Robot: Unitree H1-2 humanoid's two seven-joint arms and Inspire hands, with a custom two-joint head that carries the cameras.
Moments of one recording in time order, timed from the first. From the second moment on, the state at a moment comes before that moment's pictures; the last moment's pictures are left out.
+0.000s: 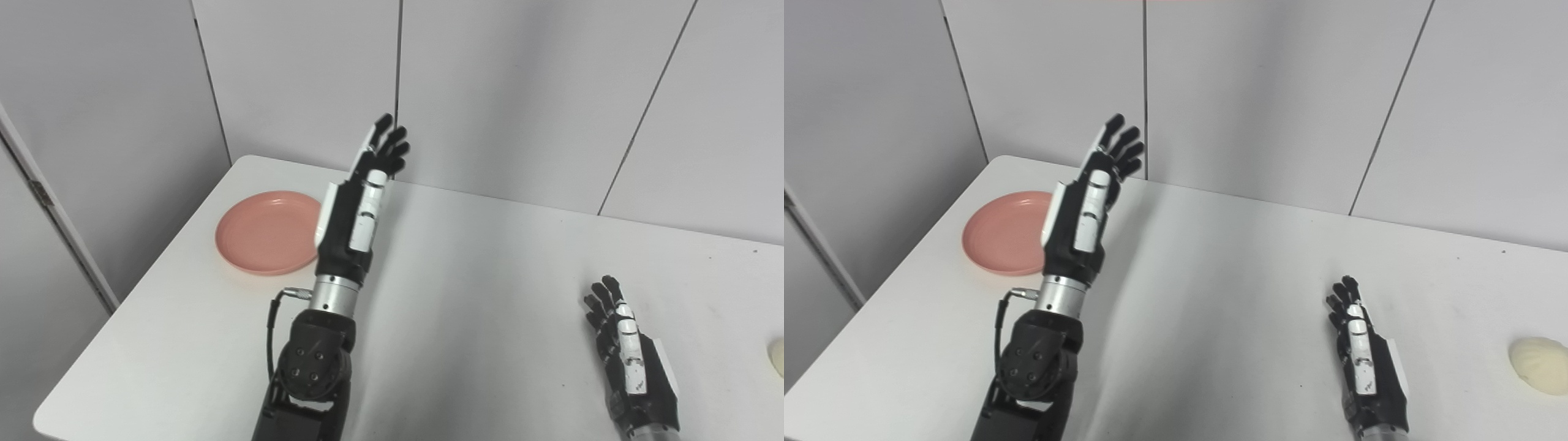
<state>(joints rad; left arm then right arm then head) -0.32 -0.10 0.02 -0.29 0.09 0.02 0.05 -0.15 -0.10 -0.03 0.04 0.16 -0.01 0.14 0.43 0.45</state>
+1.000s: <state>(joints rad) -0.36 0.10 0.35 -0.20 -0.05 -0.01 0.17 -0.15 -0.14 -0.04 0.05 0.19 -0.01 0.16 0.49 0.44</state>
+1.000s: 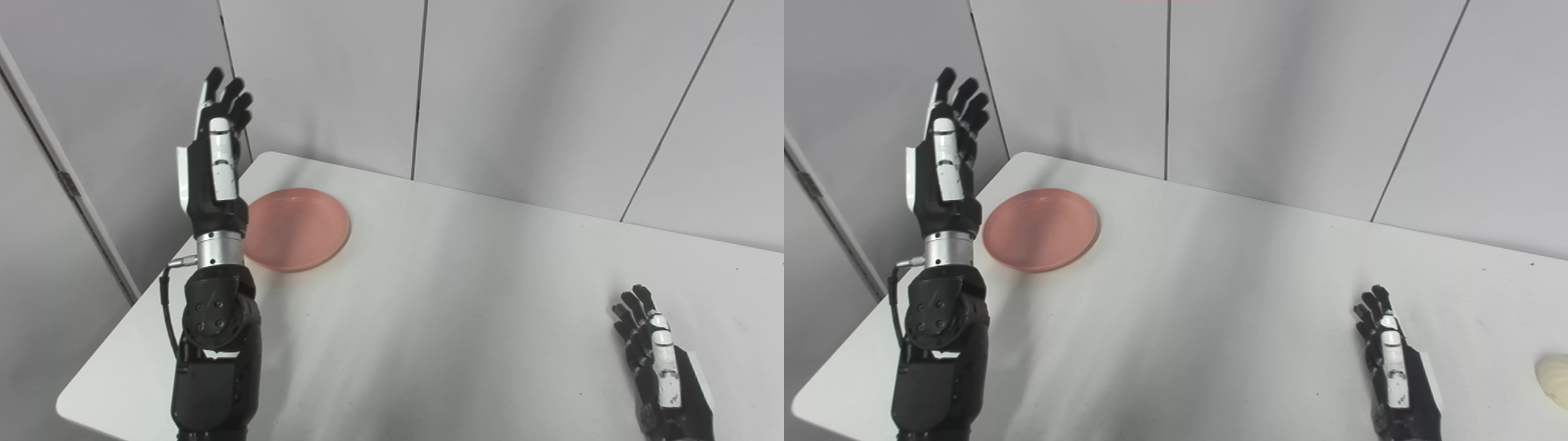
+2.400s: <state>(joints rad) -0.37 0.20 0.42 0.28 -0.26 -0.19 0.18 -0.15 -0.14 -0.04 0.05 0.17 -0.01 0.17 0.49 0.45</state>
